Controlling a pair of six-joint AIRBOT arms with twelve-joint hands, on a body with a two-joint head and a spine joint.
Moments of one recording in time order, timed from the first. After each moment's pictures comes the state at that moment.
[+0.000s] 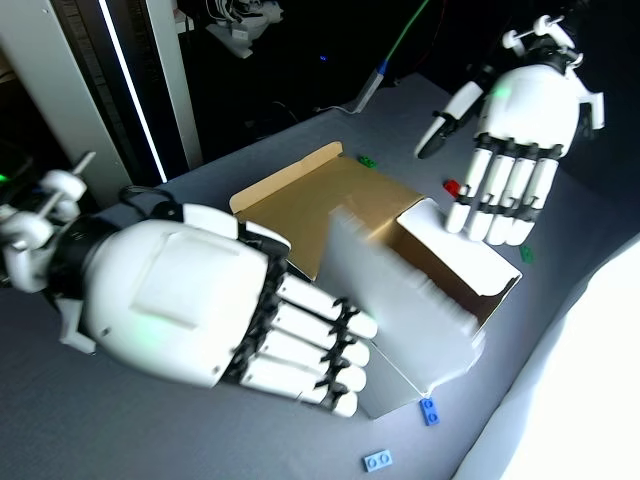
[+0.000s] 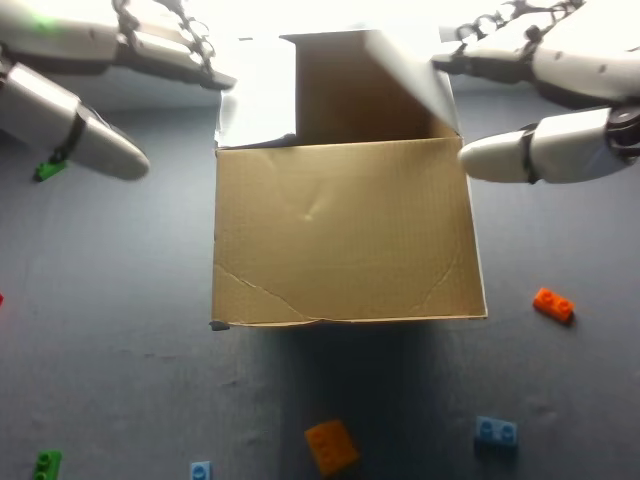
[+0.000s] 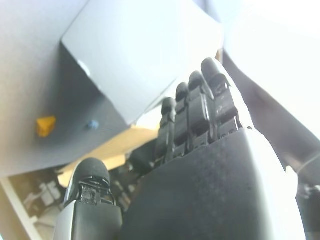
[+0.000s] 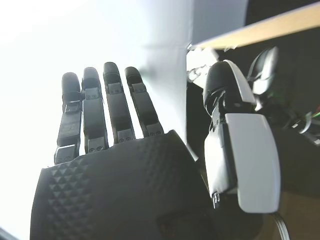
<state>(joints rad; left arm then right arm) -0.04 -1.08 1.75 1.91 -0.96 -0.43 -0.05 -0.92 1.04 -0.02 0.16 -1.08</state>
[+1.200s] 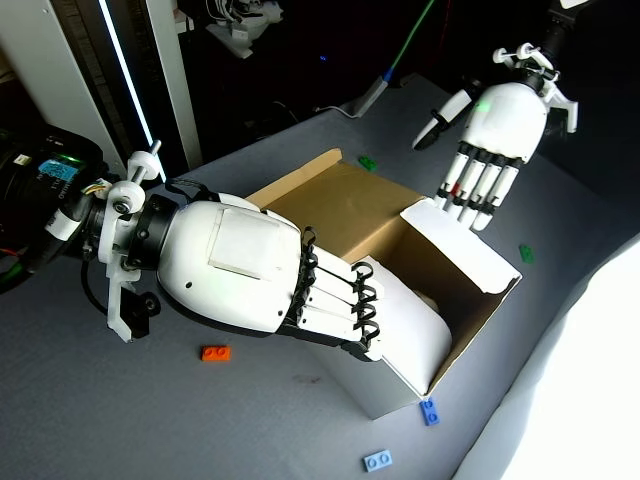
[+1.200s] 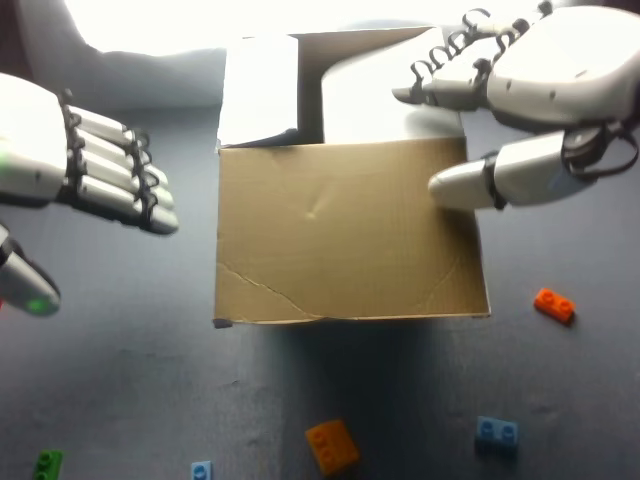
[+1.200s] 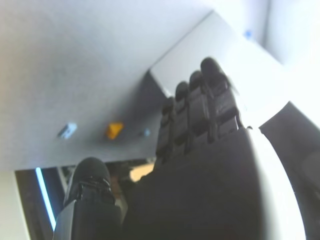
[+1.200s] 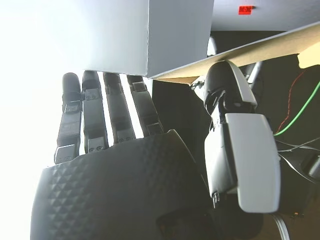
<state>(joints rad) 0.18 -1.02 1.72 1.95 -1.10 -0.35 -0.01 -0.97 1.04 -0.11 0.07 -1.06</state>
